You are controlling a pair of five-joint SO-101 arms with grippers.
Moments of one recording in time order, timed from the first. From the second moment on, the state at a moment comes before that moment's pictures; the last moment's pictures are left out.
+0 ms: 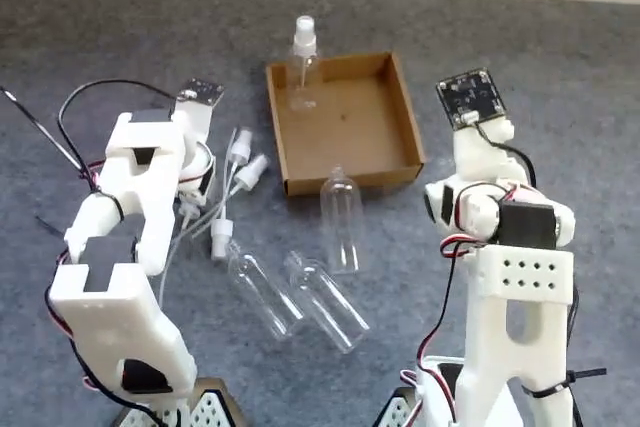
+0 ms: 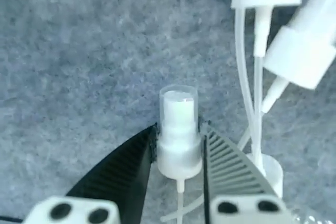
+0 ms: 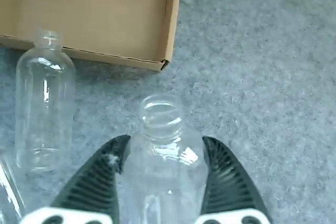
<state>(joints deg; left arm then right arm) -9.3 17.0 12.0 66.5 -11.3 0.6 -42.1 30.8 71.9 24.4</state>
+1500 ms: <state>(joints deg) 27.1 -30.2 -18.5 64.5 10.6 -33.9 -94.9 90.2 13.7 3.9</state>
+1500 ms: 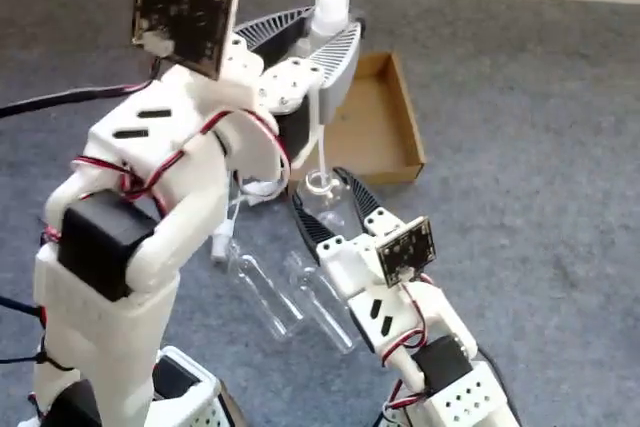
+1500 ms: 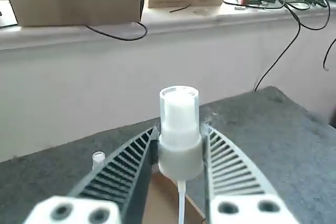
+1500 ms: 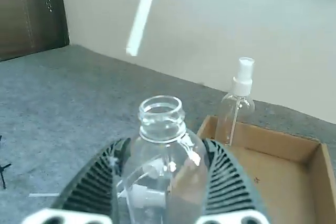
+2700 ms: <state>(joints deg) 26.8 -29.5 -3.7 55.7 3.3 -33.9 -95.3 90.2 17.0 3.7</state>
